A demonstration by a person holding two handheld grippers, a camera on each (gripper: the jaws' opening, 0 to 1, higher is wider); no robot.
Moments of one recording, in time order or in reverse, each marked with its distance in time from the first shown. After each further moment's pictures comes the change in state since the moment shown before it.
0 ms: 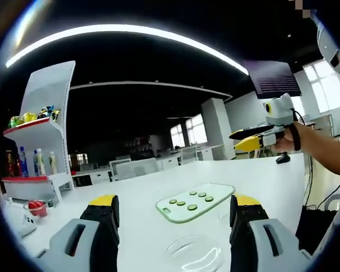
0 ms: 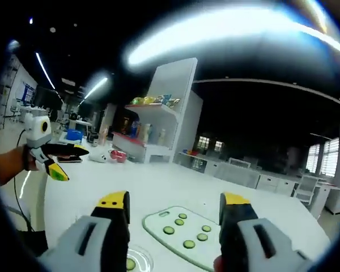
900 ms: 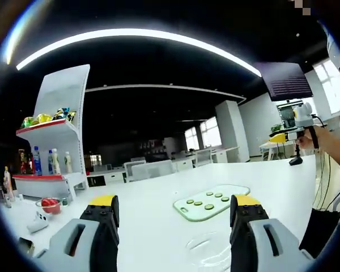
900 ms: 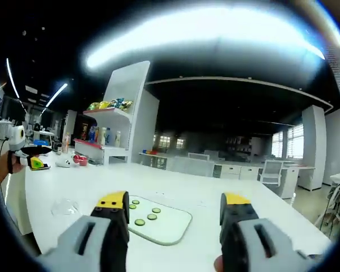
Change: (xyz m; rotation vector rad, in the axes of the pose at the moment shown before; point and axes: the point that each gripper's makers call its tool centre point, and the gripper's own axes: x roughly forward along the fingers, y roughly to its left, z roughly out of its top) left arm -0.017 0.036 -0.005 0.001 -0.014 0.113; right arm -0.091 -0.117 -0.036 0.101 0.019 -0.293
